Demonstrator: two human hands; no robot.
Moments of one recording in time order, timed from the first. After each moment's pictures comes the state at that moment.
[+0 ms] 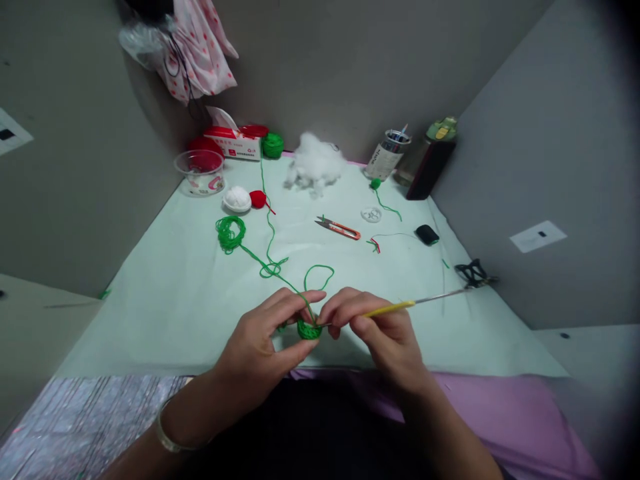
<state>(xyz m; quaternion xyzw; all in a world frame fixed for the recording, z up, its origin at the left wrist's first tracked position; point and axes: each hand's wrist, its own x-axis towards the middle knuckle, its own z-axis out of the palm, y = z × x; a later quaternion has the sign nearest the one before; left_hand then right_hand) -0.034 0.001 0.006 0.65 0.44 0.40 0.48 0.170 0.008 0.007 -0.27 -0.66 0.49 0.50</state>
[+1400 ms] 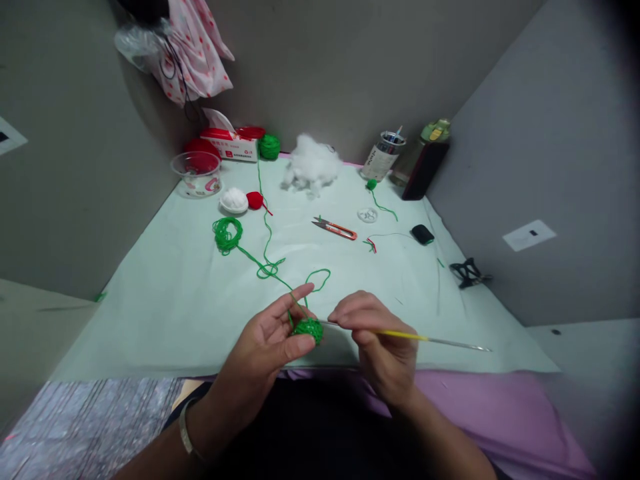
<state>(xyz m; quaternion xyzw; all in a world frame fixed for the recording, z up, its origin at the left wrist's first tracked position) -0.020 -0.015 -0.002 0.27 0.35 0.46 0.77 0.168 -0.008 -0.015 -0.30 -0.65 0.37 0.59</state>
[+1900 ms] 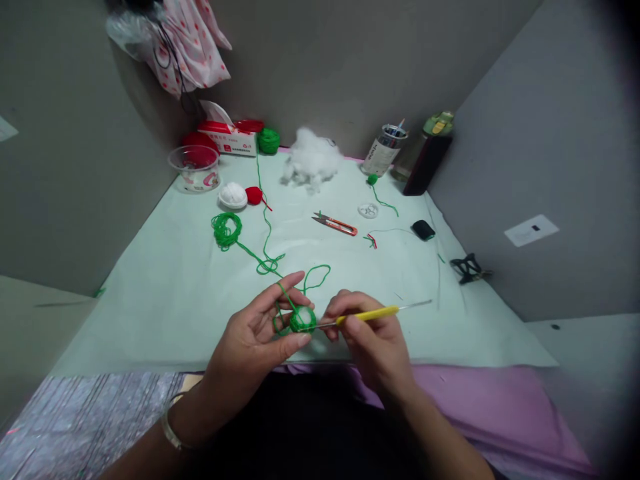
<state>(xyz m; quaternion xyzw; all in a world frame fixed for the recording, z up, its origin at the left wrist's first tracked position) -0.032 -0.013 -0.006 0.37 0.38 0.47 0.71 0.159 -0.012 -0.011 -0.34 -0.56 0.51 0.55</state>
